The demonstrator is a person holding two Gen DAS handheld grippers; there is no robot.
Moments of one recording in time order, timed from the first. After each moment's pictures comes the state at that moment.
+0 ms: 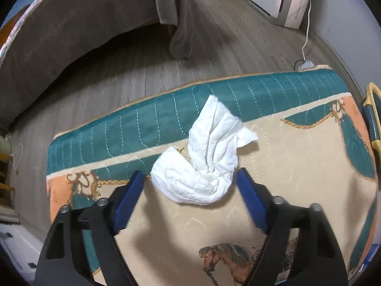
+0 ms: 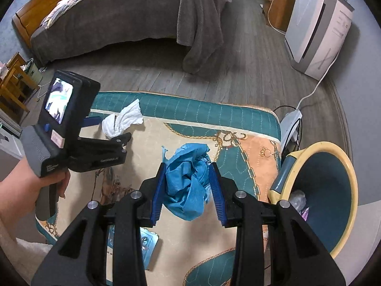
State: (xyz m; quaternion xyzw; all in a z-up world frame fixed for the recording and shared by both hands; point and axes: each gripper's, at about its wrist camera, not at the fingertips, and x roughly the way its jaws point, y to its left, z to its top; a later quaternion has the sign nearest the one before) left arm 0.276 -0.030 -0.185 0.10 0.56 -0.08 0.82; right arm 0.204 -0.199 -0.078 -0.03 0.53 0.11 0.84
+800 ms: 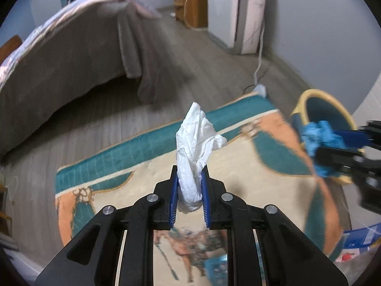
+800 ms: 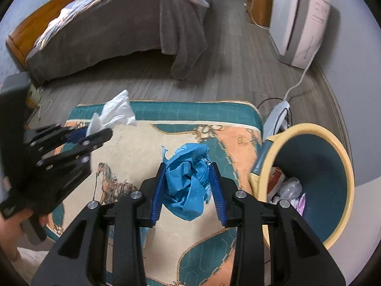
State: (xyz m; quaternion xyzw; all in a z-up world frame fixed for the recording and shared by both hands) left arm 0.204 -0.094 -0.084 0.12 0.46 -0.16 0.86; right arm 0.178 -0.247 -0.059 0.03 0.51 0.08 0.86
